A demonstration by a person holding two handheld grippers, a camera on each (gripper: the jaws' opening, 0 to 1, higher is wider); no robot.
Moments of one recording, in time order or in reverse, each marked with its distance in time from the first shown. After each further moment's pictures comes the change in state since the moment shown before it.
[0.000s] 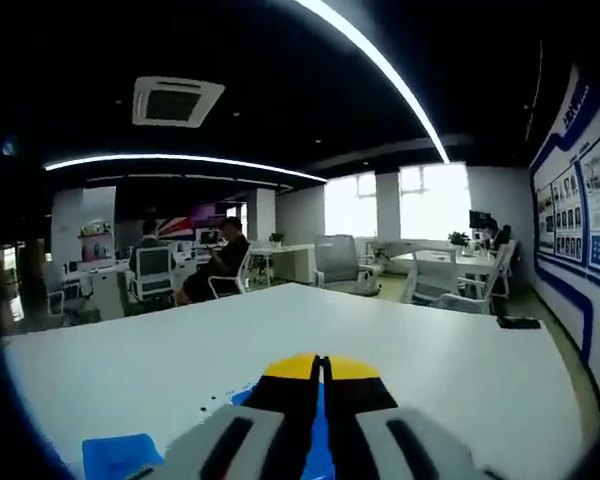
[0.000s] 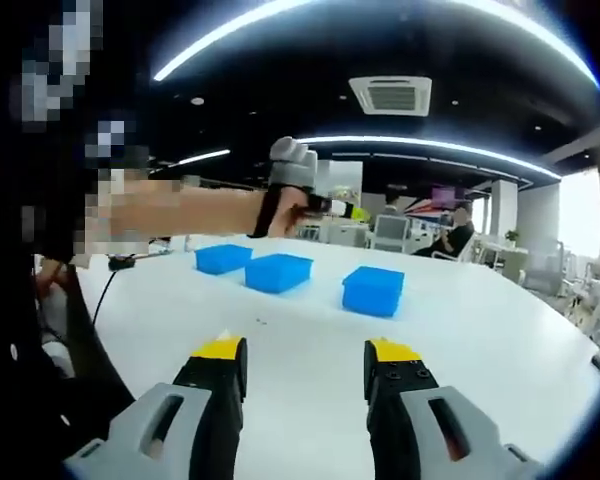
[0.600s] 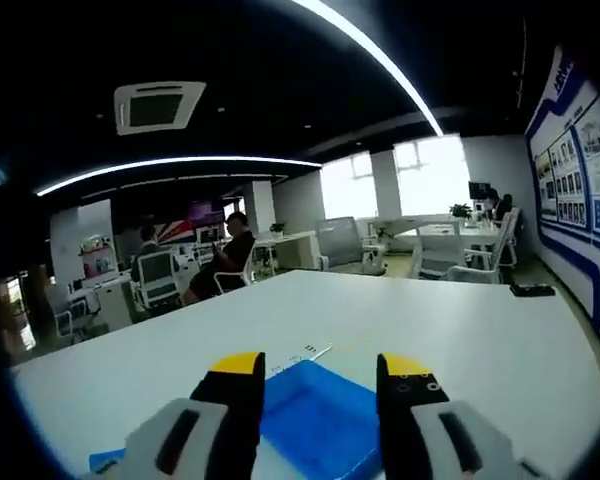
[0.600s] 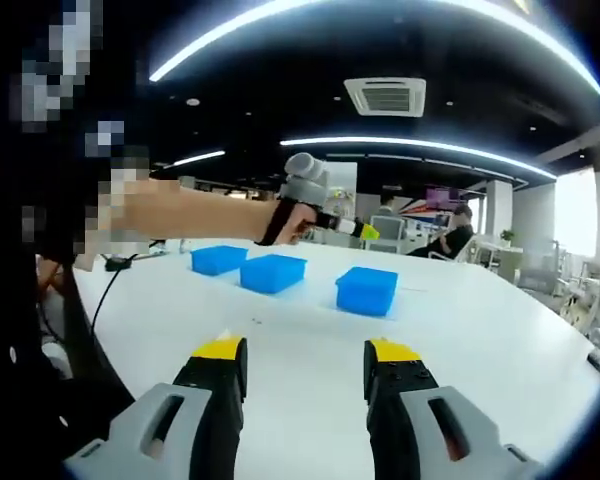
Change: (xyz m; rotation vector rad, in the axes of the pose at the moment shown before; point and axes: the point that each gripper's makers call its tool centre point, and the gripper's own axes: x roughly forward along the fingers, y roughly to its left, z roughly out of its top) left arm 0.015 -0.003 -0.023 0.110 0.066 0.017; right arm -0.006 -0.004 0.001 0.006 -0.006 -0.024
